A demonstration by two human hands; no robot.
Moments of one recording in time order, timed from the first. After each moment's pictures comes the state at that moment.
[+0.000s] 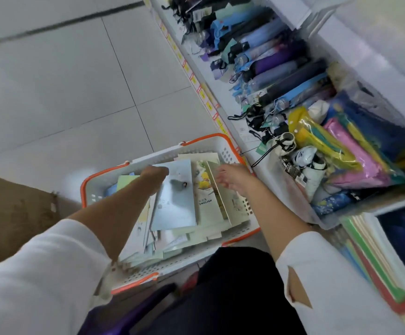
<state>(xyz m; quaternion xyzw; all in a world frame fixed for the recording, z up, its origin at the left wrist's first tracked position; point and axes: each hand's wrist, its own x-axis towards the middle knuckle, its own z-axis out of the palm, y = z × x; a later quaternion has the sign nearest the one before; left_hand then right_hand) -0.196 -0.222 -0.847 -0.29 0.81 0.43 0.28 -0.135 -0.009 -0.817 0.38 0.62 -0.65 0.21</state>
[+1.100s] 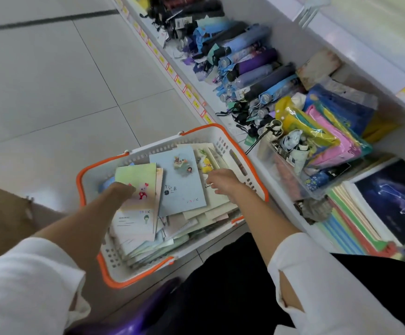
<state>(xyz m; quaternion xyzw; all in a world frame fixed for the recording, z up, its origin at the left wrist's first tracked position) -0.158 -0.346 -0.886 -0.21 0.87 0.35 0.29 -0.080 -0.084 -0.831 0.38 0.73 -0.53 0.20</state>
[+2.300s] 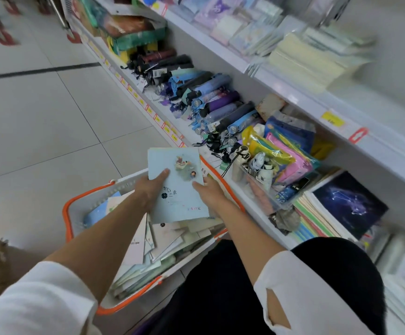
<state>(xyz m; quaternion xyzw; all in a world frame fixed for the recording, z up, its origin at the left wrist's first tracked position) -0.138 -0.248 -0.802 -0.13 0.70 0.66 0.26 -0.055 -0.095 -0.782 0.31 0.77 -0.55 0.05</state>
